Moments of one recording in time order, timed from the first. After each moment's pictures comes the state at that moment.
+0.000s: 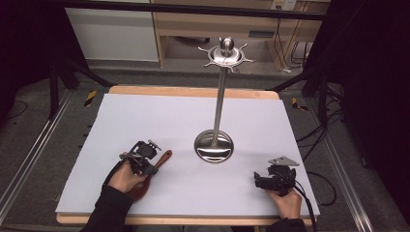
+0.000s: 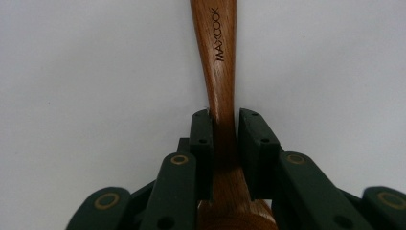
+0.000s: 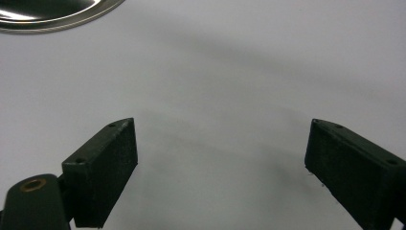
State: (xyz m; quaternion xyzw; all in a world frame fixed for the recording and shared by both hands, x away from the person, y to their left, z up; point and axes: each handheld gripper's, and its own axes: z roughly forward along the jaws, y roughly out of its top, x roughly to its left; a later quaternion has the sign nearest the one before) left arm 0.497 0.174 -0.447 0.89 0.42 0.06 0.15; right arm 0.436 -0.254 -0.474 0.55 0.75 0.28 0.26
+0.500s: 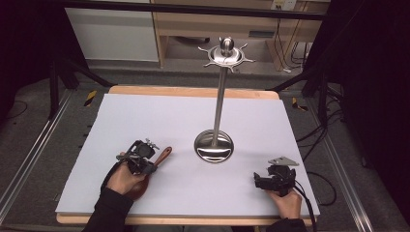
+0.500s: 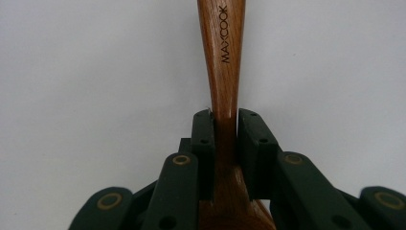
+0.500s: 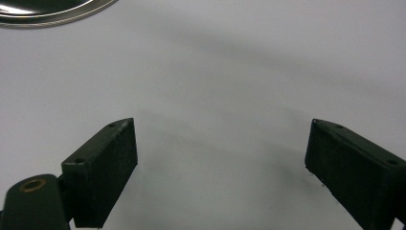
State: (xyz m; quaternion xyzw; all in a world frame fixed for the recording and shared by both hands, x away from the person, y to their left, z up) left arm 0.489 0.179 -0.437 0.89 0.42 0.09 0.18; right arm 0.436 -0.254 -0.475 0.55 0.75 0.28 0.25
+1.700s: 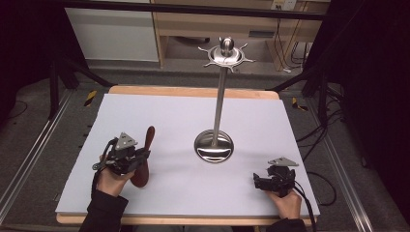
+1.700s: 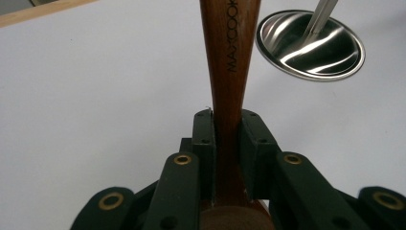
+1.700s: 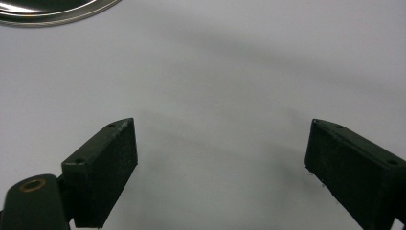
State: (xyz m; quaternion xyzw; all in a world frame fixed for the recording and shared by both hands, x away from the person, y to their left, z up) left arm 0.454 0.217 -0.398 0.80 0.42 0.20 0.38; right arm 0.434 -0.252 -0.475 0.55 0.75 0.28 0.25
